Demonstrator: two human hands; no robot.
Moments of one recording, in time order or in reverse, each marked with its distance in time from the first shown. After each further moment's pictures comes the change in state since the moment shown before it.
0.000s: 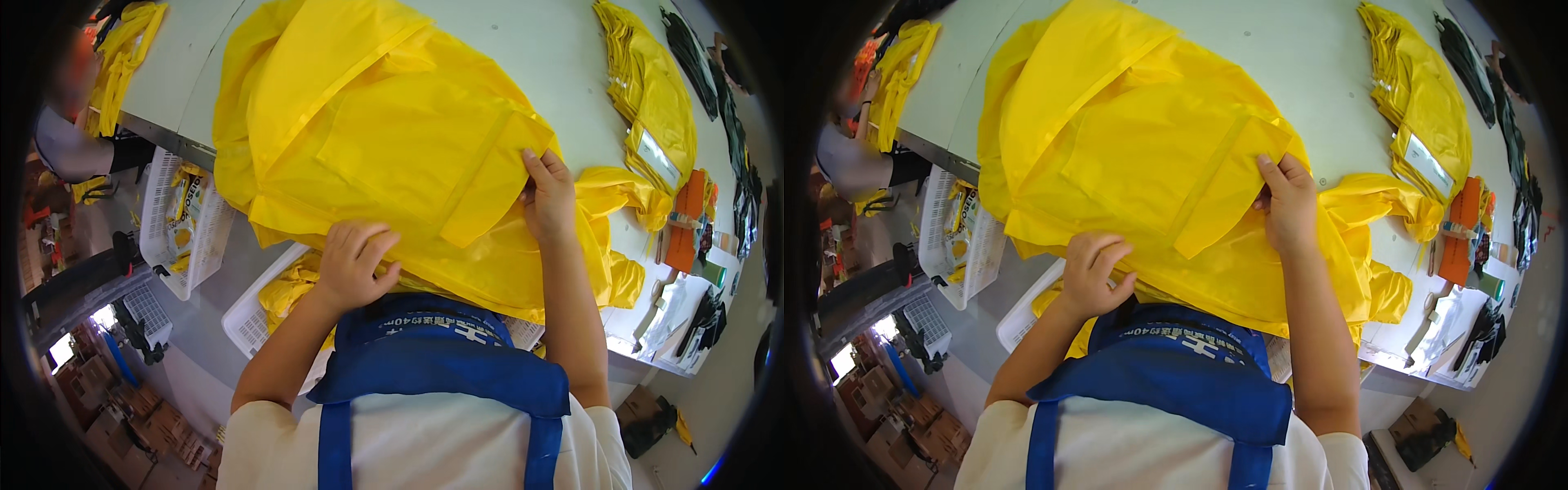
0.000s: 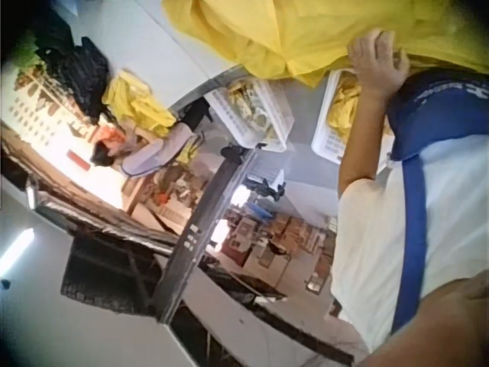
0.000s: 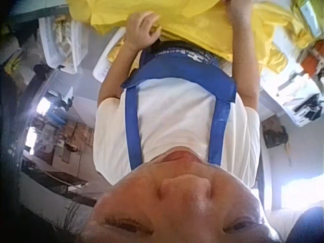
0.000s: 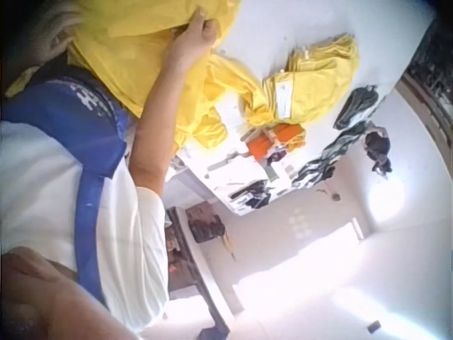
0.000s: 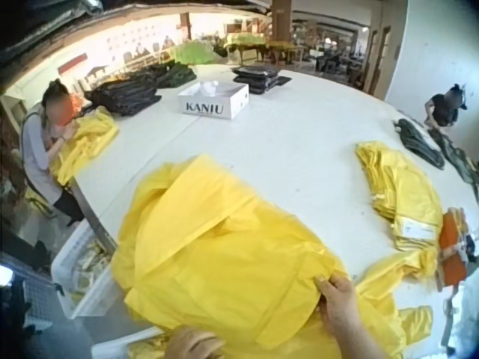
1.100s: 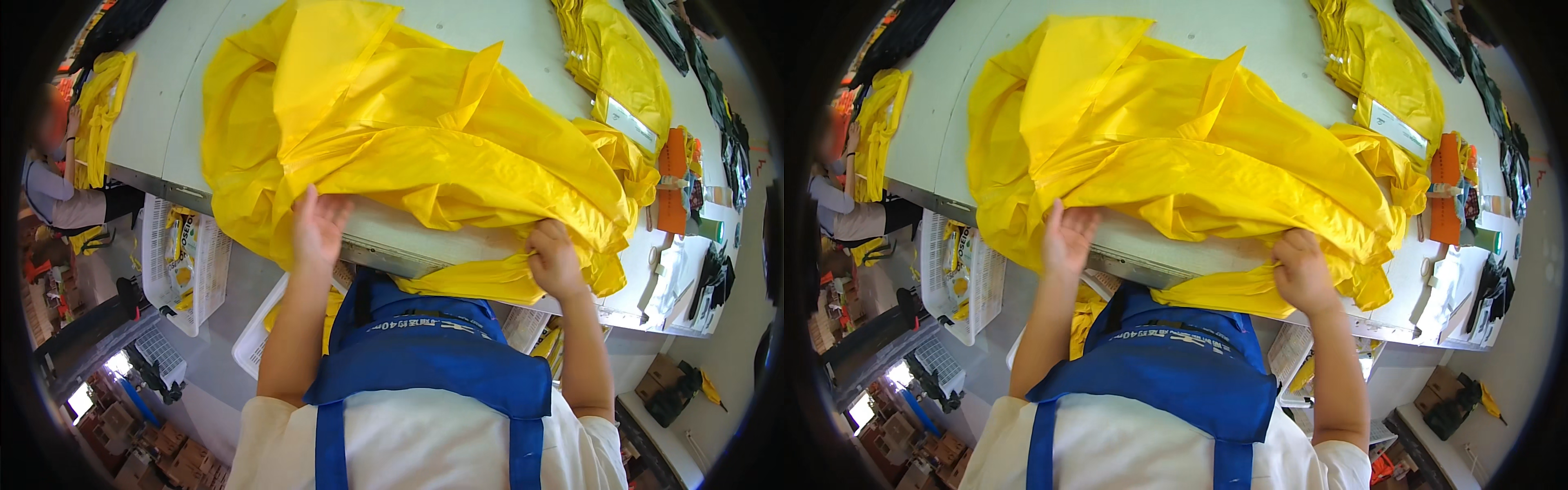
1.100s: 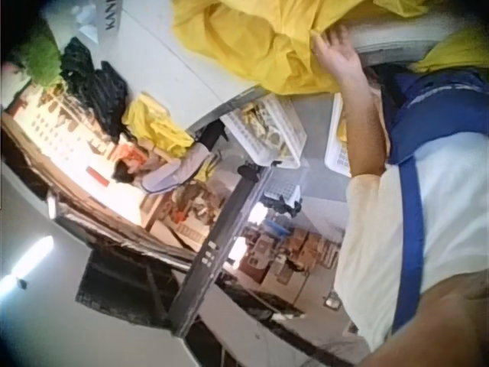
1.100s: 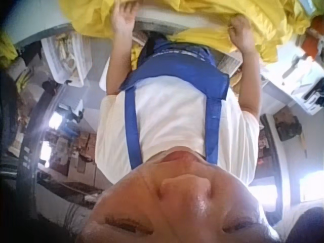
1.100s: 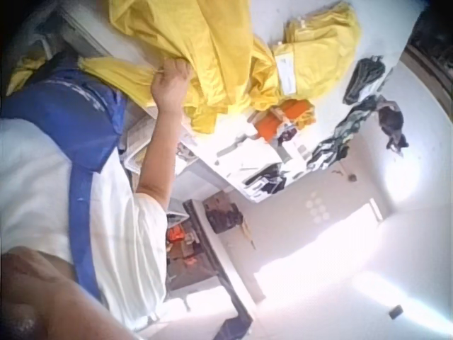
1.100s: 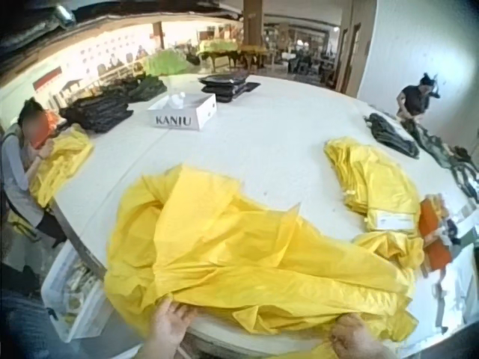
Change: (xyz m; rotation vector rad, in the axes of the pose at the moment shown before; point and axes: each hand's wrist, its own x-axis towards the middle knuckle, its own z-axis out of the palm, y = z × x) left_hand 0.029 -0.067 0.053 -1.577 0.622 -1.248; right_hand -0.085 0.000 -0.117 -1.287 -0.250 -0.564
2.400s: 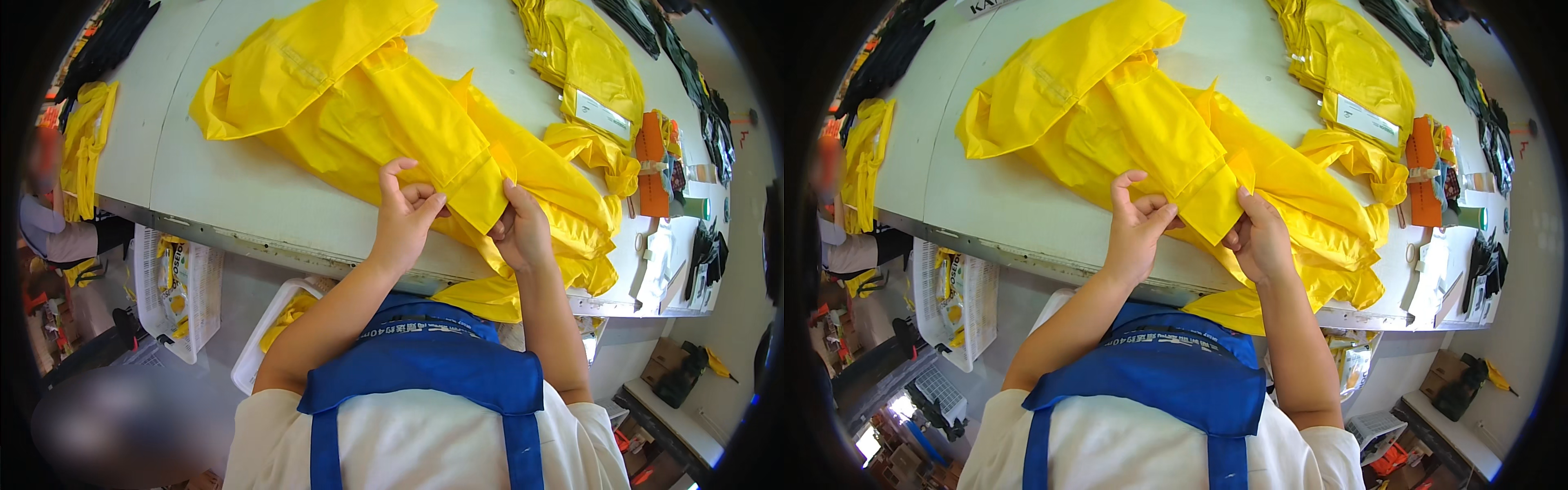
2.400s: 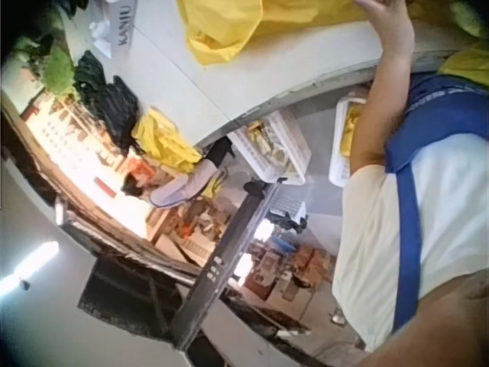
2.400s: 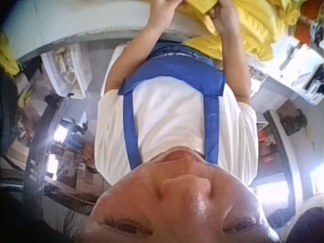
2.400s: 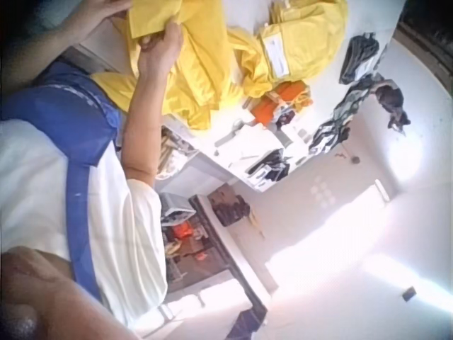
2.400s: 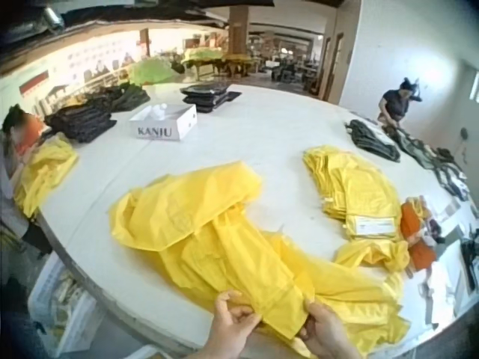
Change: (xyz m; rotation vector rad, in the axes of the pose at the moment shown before) left_hand -0.068 -0.074 0.140 0.435 -0.669 0.100; right_hand 0.060 -0.038 -0.002 1.704 0.250 0.689
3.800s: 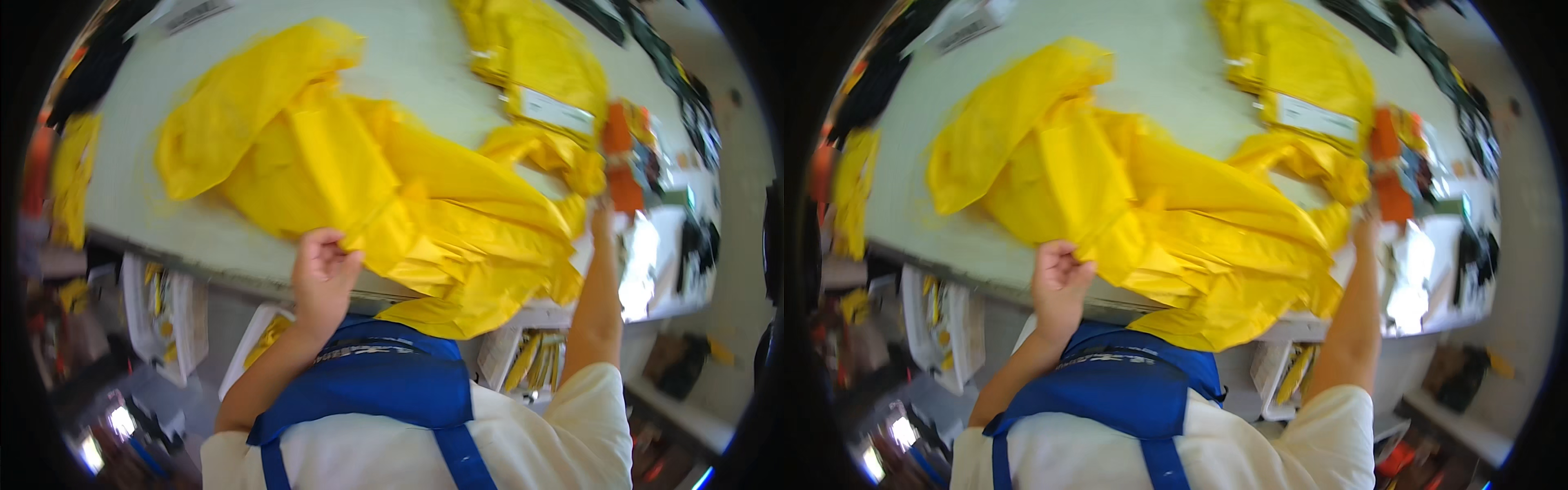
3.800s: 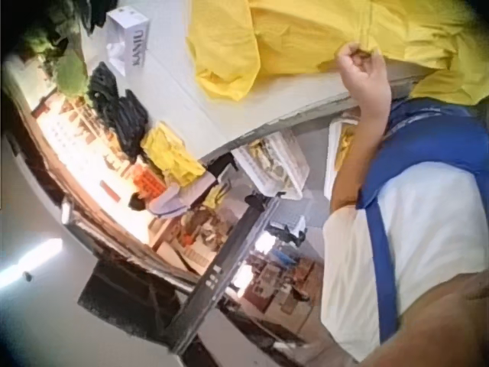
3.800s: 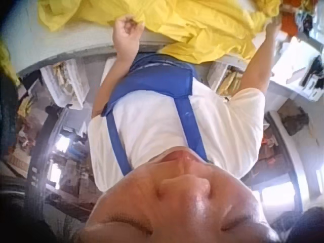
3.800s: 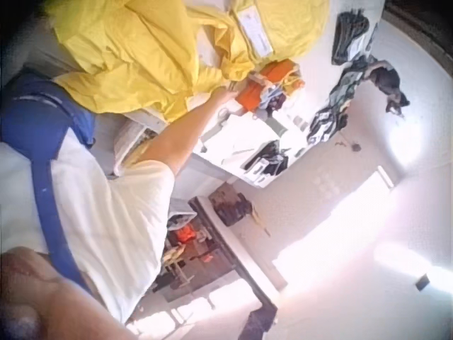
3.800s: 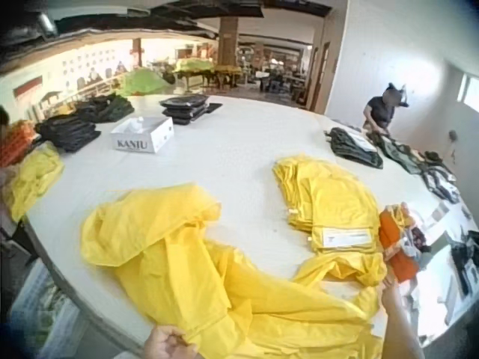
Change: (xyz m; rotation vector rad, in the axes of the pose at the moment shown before) left_hand -0.036 -0.002 0.026 0.286 0.115 0.152; right_hand 0.034 -0.163 -0.575 -1.780 0.848 -0.695
